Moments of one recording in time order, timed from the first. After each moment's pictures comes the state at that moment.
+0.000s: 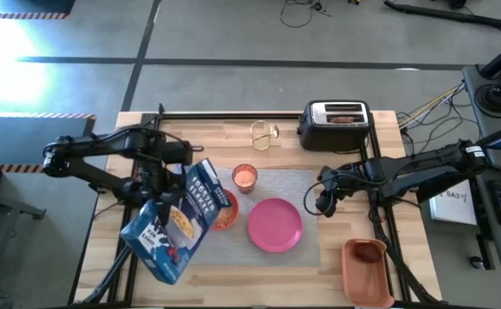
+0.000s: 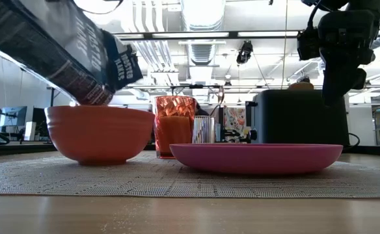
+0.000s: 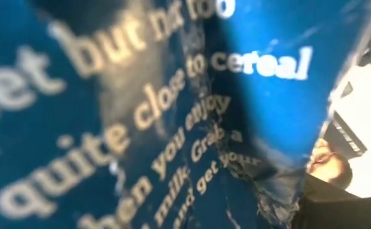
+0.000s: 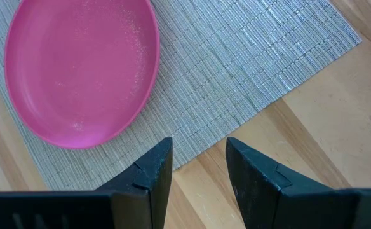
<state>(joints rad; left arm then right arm) 0.03 1.25 1.37 -1.57 0.96 -1.07 0.11 1.05 0.71 -0.74 0.00 0.76</state>
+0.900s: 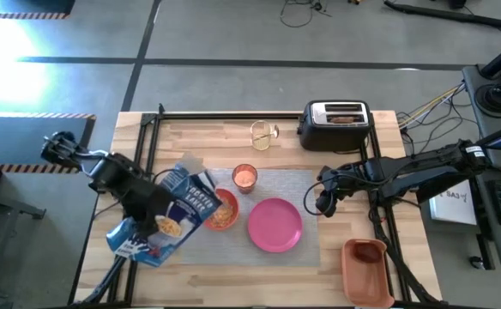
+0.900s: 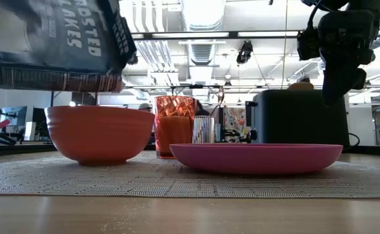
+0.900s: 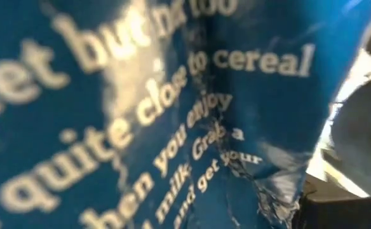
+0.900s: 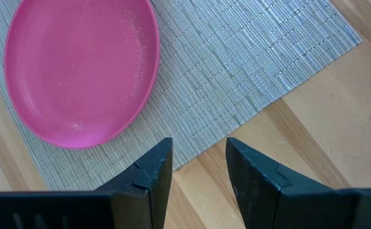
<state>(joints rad) -0.47 1.17 1.37 -1.57 0.37 -1.09 0.11 1.05 0.71 -0.74 0.00 0.76</state>
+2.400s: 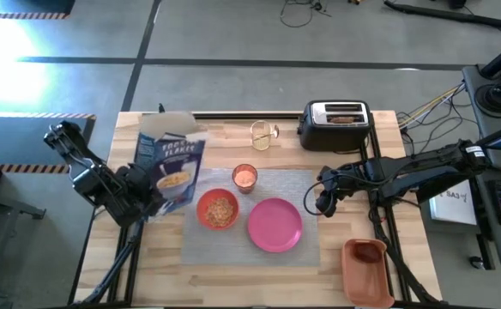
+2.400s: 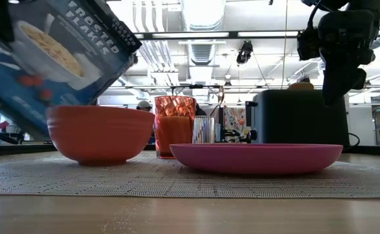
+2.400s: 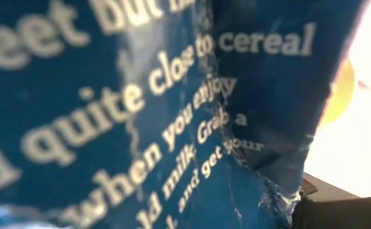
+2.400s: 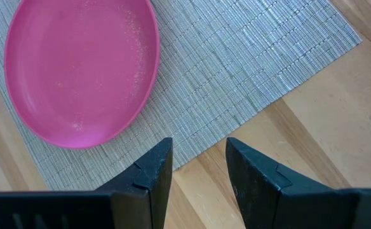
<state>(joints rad) -0.78 0.92 1.04 -1.57 -0.49 -1.68 0.11 1.05 0.71 -0.74 0.00 0.76</state>
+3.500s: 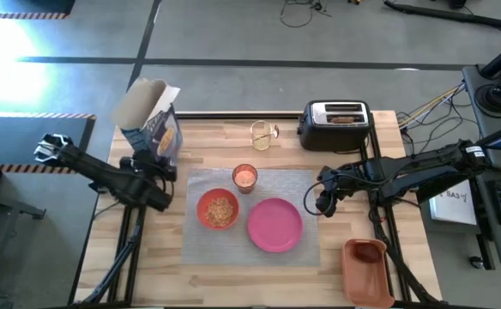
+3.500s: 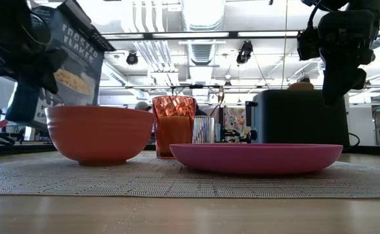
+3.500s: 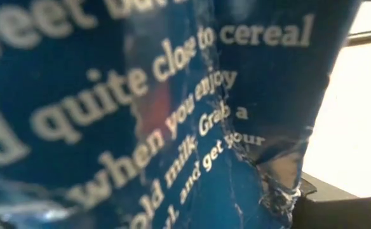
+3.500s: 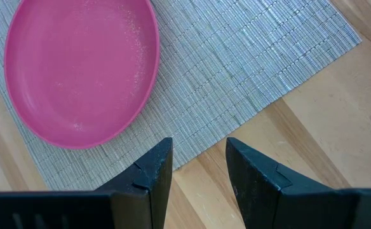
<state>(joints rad) -0.36 1.01 0.62 -1.54 -0.98 -1.94 0.11 1.05 0.71 -0.74 0.00 0.76</state>
